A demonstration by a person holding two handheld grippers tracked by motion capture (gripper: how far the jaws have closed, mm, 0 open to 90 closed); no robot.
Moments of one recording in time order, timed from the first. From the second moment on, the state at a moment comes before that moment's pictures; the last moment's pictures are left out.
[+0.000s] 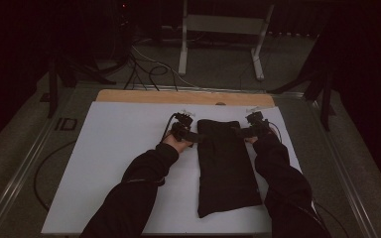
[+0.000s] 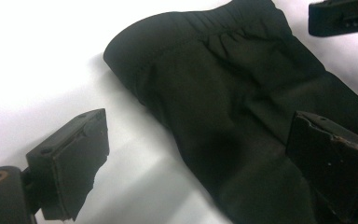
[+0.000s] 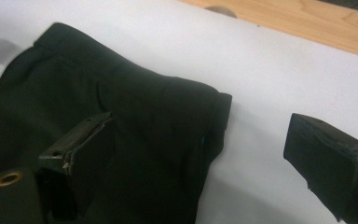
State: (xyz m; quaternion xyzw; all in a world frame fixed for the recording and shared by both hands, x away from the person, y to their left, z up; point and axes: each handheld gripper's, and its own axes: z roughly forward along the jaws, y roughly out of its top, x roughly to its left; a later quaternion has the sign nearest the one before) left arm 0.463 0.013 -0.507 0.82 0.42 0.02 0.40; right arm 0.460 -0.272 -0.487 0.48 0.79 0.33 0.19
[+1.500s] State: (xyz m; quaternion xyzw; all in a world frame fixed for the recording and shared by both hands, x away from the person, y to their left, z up) left arm 0.464 0.009 -0.510 0.82 0.41 0.00 0.39; right arm 0.467 -0.266 -0.504 0.49 0.81 0.28 0.14
